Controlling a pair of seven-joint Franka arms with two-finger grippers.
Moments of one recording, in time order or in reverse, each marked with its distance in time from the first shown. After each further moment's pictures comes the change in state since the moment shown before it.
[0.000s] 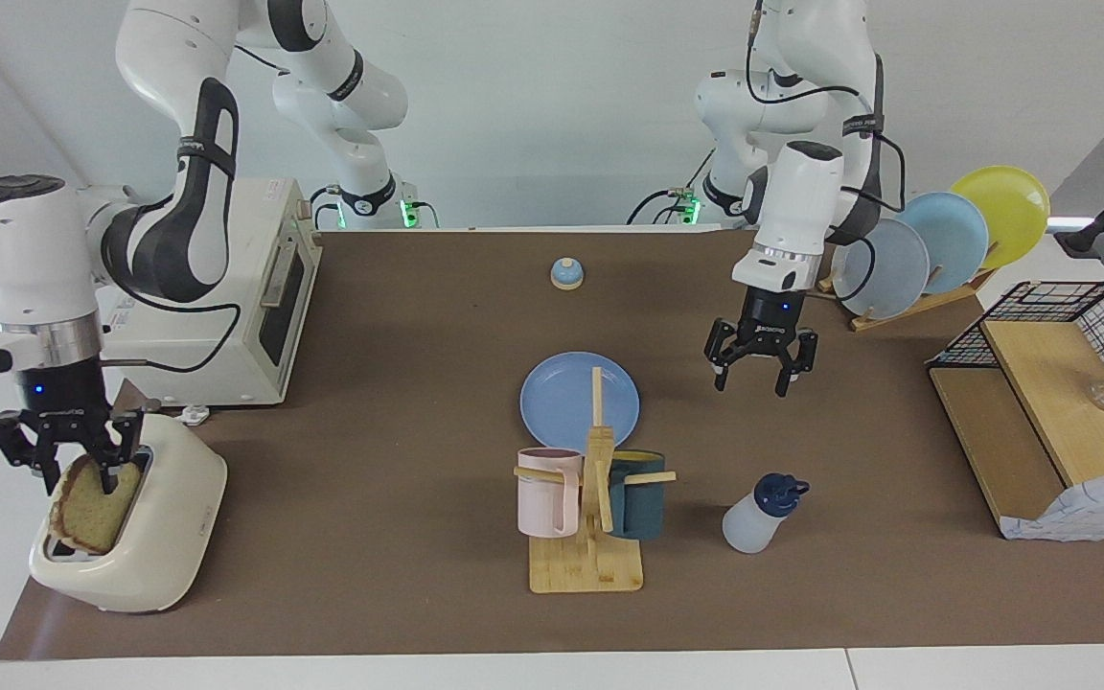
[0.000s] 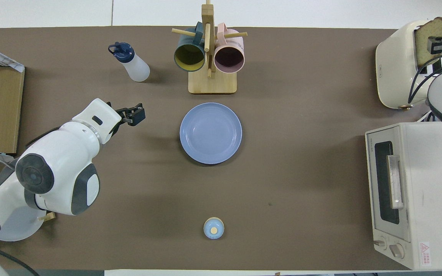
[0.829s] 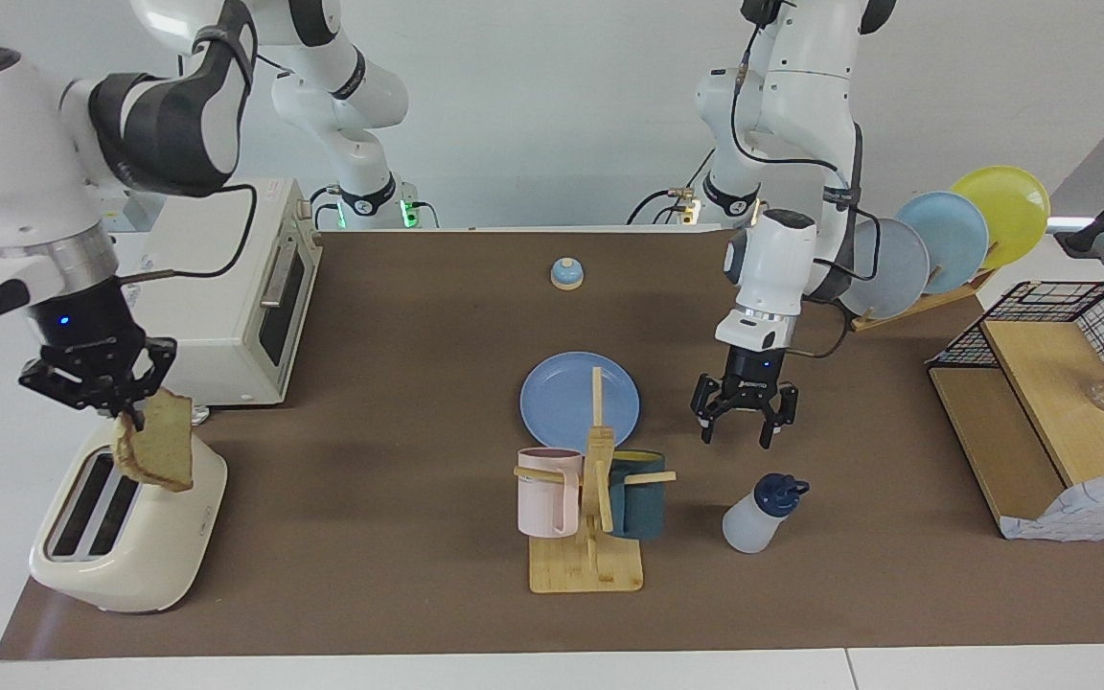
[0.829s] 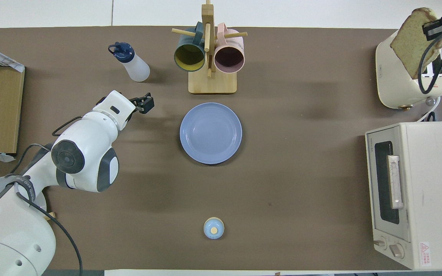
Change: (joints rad) left arm -0.198 0.259 0.208 0.121 -0.051 0.189 -0.007; right arm 0.152 -0.065 0.050 0.370 -0.079 -0.683 0.039
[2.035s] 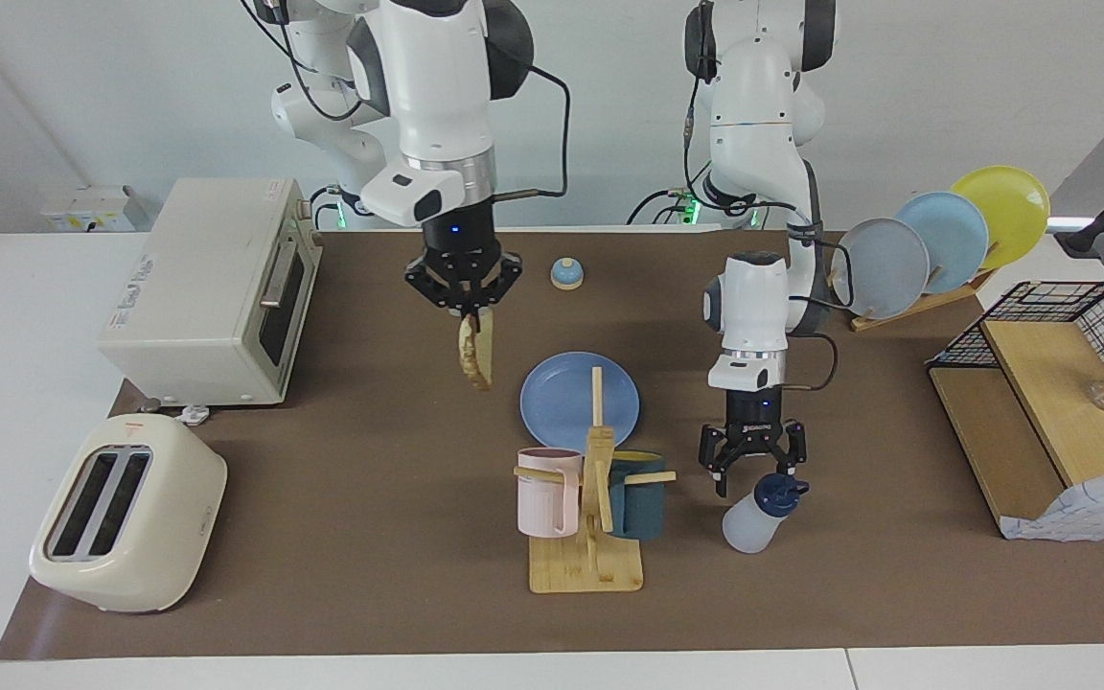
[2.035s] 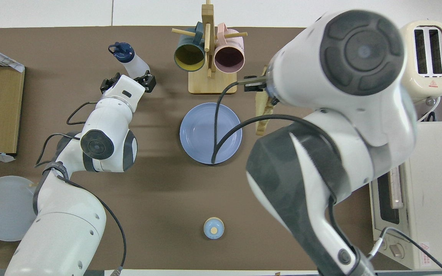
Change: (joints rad) left arm -0.351 0.247 0.352 0.189 -0.199 0.110 0.002; right arm 0.471 -0.075 0.061 -0.174 -0.025 0.028 0.894
